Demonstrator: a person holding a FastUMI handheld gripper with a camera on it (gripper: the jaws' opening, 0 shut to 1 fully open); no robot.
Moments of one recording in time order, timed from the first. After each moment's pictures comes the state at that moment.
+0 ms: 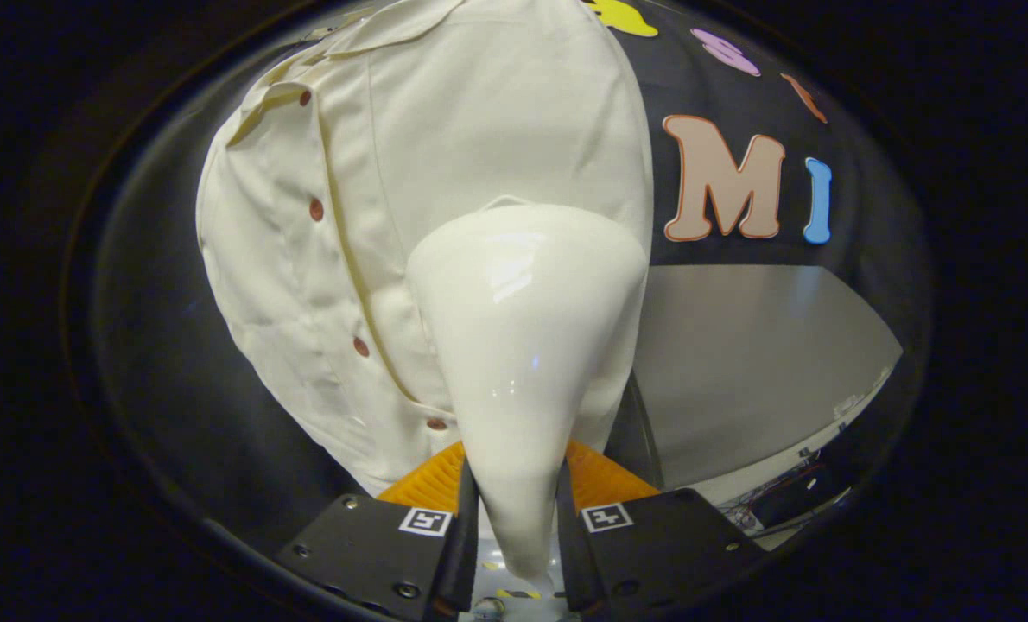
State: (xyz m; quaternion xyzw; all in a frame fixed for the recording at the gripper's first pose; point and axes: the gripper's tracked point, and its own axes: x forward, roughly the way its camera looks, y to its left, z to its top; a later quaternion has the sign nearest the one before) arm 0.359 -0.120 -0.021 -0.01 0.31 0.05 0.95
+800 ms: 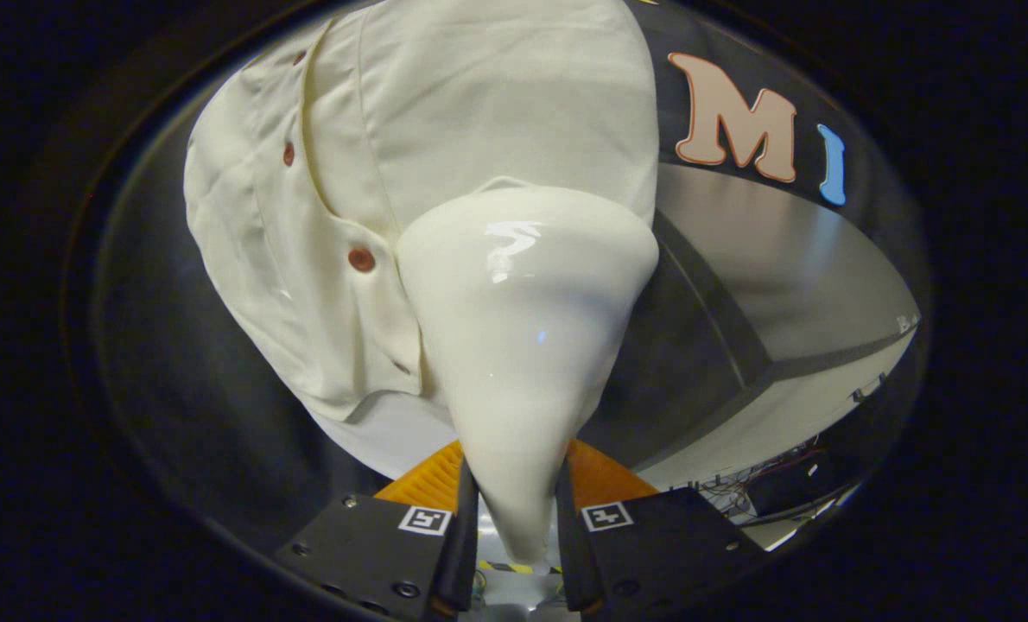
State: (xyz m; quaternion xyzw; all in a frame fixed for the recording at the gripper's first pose) arm 0.355 -0.147 -0.136 -0.05 0.39 0.05 0.92
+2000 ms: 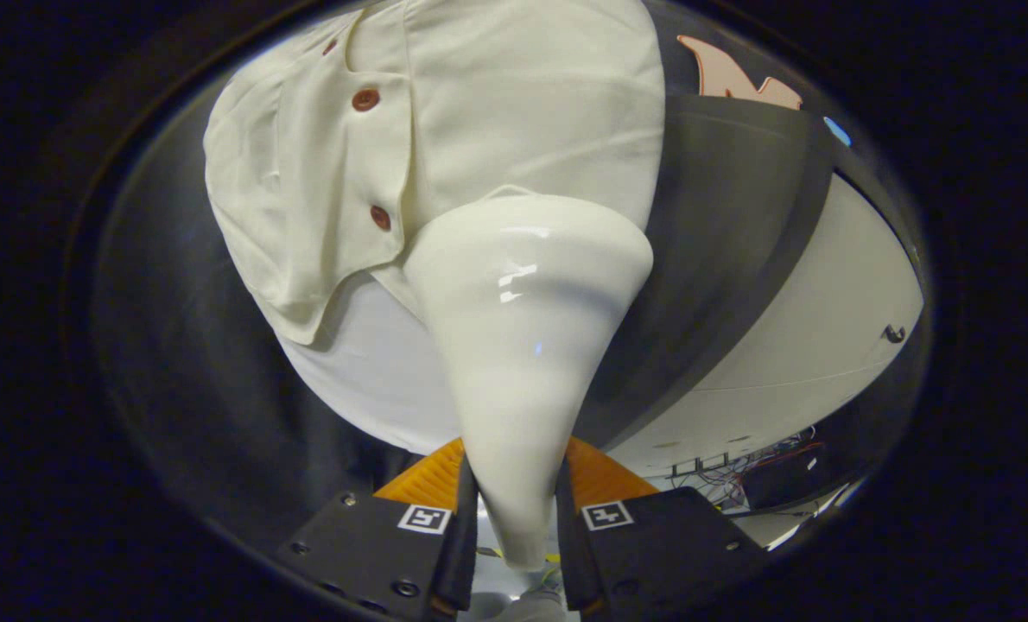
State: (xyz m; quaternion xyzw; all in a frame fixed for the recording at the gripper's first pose) arm 0.347 -0.146 -0.187 -0.07 0.41 0.03 0.91
